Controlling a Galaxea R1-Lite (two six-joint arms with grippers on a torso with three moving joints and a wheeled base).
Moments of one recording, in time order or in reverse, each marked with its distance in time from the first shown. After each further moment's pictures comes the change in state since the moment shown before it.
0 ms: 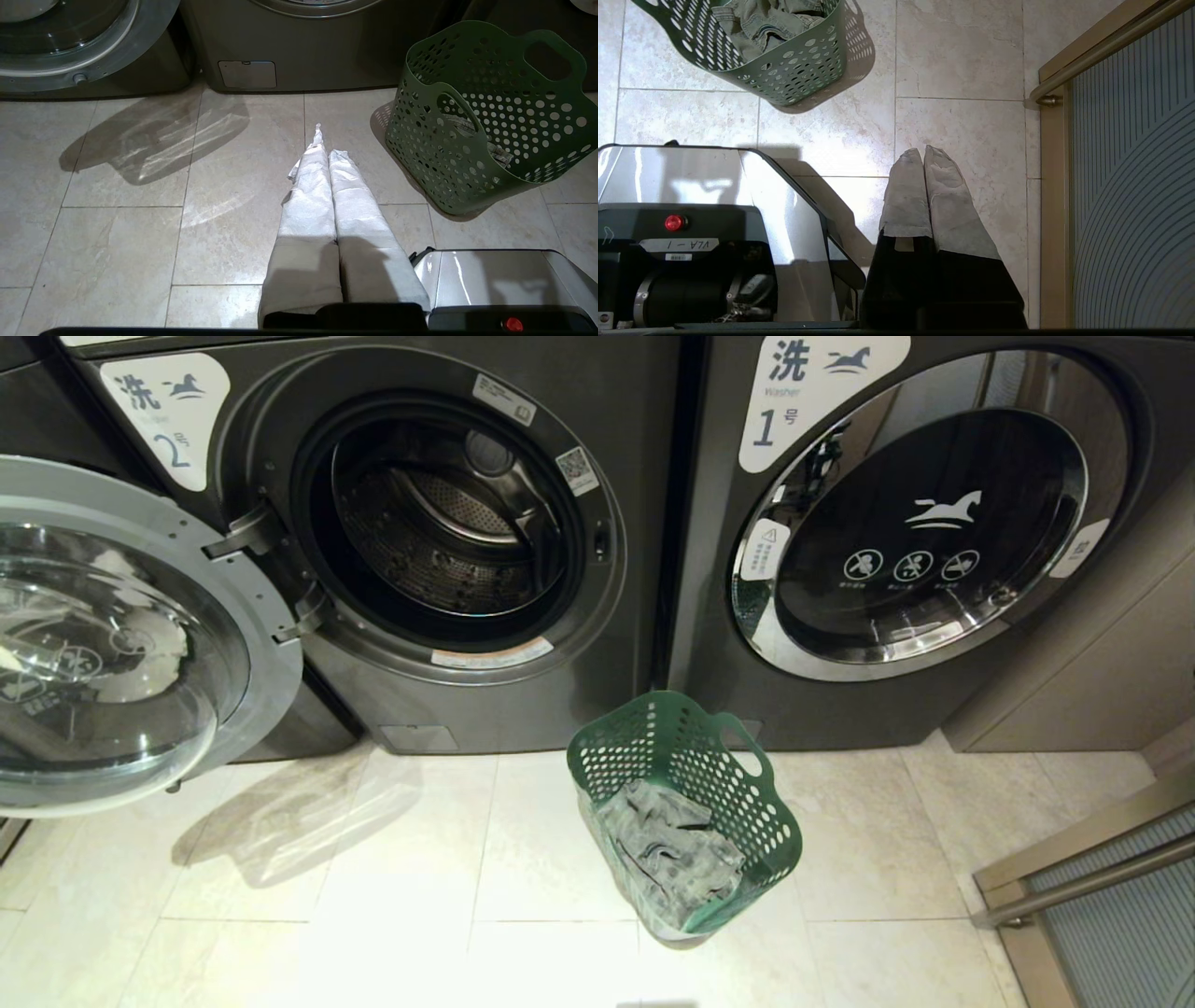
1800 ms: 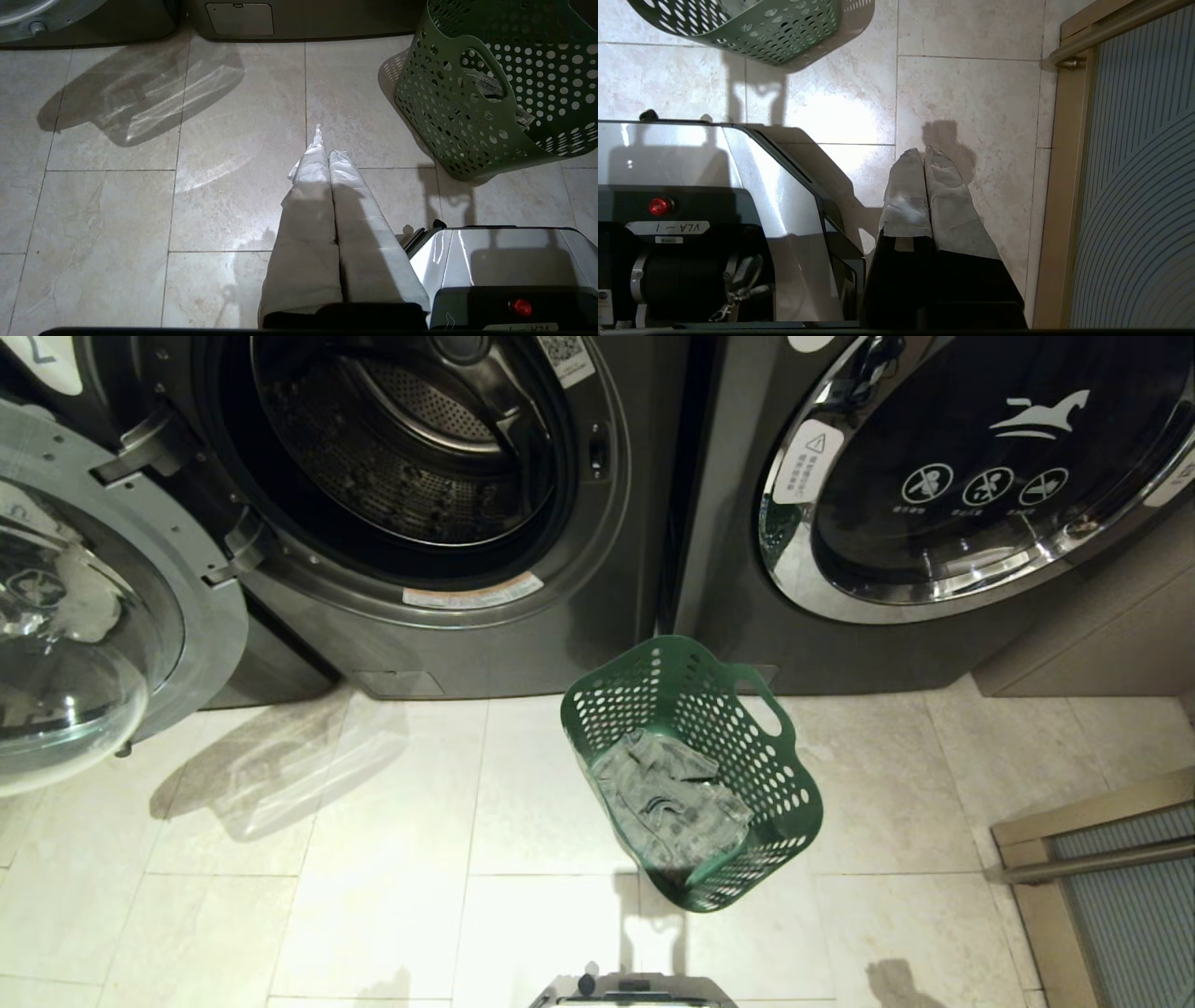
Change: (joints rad) left arm 0.000 0.000 0.000 0.000 0.001 -0.001; right arm 0.000 0.000 0.001 0.000 0.000 -0.001
